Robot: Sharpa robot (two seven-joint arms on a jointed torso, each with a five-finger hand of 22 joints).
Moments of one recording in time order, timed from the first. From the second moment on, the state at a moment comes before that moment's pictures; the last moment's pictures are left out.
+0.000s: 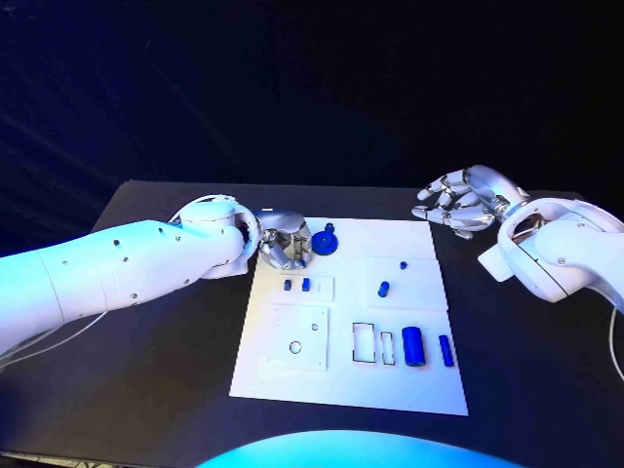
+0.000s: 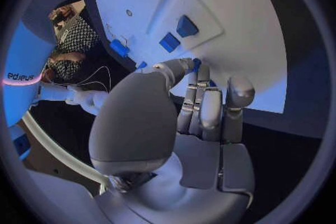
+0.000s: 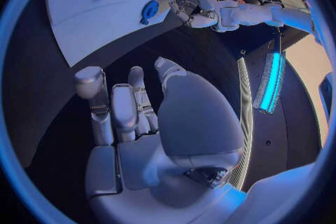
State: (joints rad) left arm 1.17 -0.72 -0.01 1.34 -1.44 0.04 0.00; left_hand 1.45 -0.23 0.59 0.11 0.26 0.95 0.14 0.38 0.39 1.06 0.07 0.44 0.19 1.38 0.01 1.42 1.07 0.12 1.18 0.11 1.26 1.11; right arm 1.34 -0.90 -0.17 1.59 -0.90 -0.49 -0.14; right_hand 1.36 -0.16 0.24 0.29 0.27 0.77 0.17 0.36 0.29 0.98 0.08 0.88 0.73 1.45 0.01 1.21 1.14 0.11 1.30 0.11 0.89 1.24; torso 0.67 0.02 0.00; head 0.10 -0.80
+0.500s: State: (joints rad) left arm 1.16 -0.72 -0.02 1.34 -1.44 0.03 0.00; left_hand 1.45 -0.22 0.60 0.10 0.26 0.94 0.15 0.37 0.39 1.05 0.08 0.42 0.18 1.38 0.01 1.42 1.07 0.12 1.18 0.11 1.26 1.11; right arm 1.34 -0.90 -0.17 1.59 -0.90 -0.49 -0.14; right_hand 1.36 -0.16 0.24 0.29 0.27 0.77 0.17 0.36 0.29 0.98 0.09 0.88 0.73 1.45 0.01 1.21 1.14 0.11 1.30 0.11 0.88 1.23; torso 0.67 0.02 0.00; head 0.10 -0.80
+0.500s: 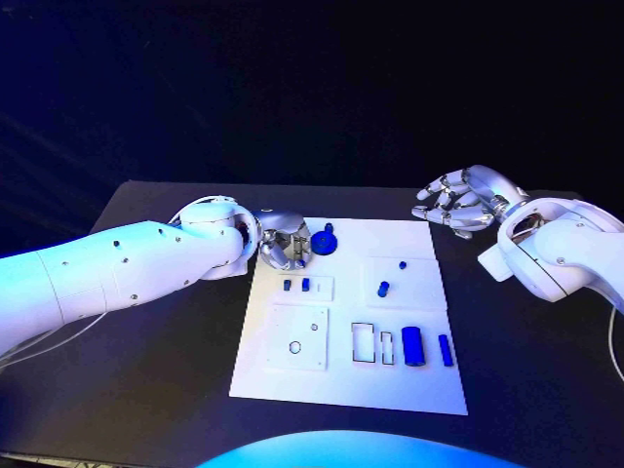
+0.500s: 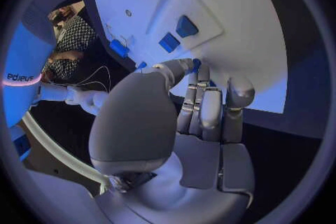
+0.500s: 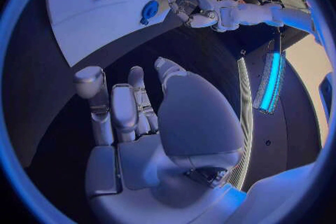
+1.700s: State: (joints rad) left arm 1.16 -0.73 -0.02 1.34 -1.44 0.01 0.01; left_hand 1.43 -0.24 0.60 0.09 0.26 0.87 0.16 0.29 0.37 1.06 0.09 0.38 0.18 1.36 0.03 1.41 1.03 0.12 1.17 0.12 1.25 1.10; right arm 1.34 -0.90 -0.17 1.59 -0.90 -0.48 -0.14; right_hand 1.35 -0.16 0.24 0.29 0.27 0.77 0.17 0.36 0.28 0.98 0.09 0.88 0.72 1.45 0.01 1.20 1.13 0.11 1.30 0.11 0.87 1.23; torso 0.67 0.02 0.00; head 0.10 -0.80
